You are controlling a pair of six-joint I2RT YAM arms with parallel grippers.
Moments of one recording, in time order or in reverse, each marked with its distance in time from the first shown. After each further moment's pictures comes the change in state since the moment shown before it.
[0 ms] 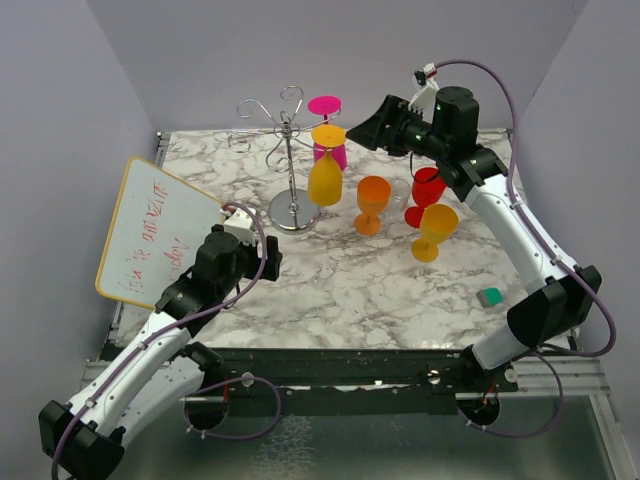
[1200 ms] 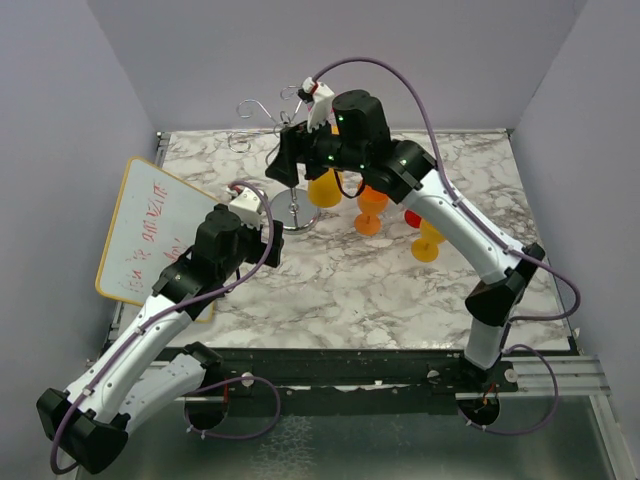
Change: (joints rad) left arm -0.003 0.108 0.207 -0.100 0.004 0.095; right arm 0.424 0.317 0.506 -0.302 0.165 -0.292
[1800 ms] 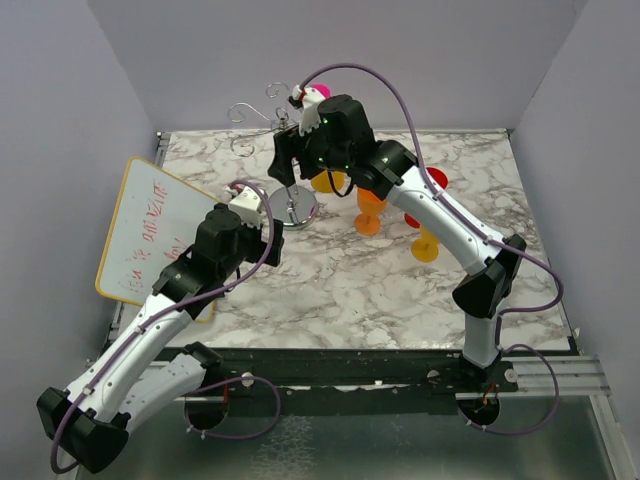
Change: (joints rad) left arm -0.001 0.007 0.007 0.000 -0.003 0.003; right arm -0.011 0.061 0.005 0.003 0.098 -0.075
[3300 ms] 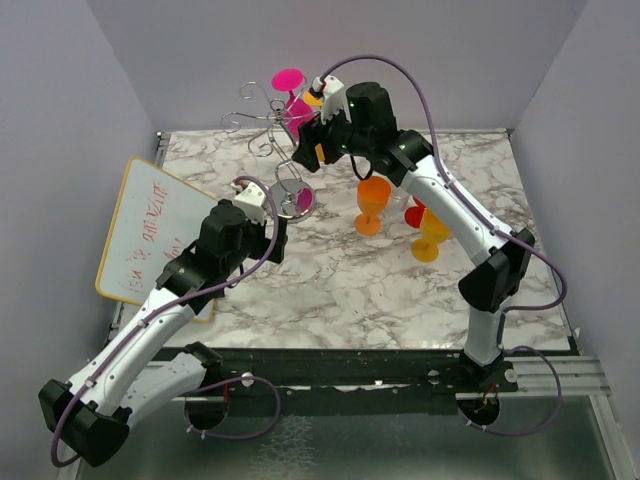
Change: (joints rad) left arm -0.013 0.037 0.034 0.005 -0.002 -0.003; right arm -0.157 -0.015 -0.090 0.093 -0.149 -0.195
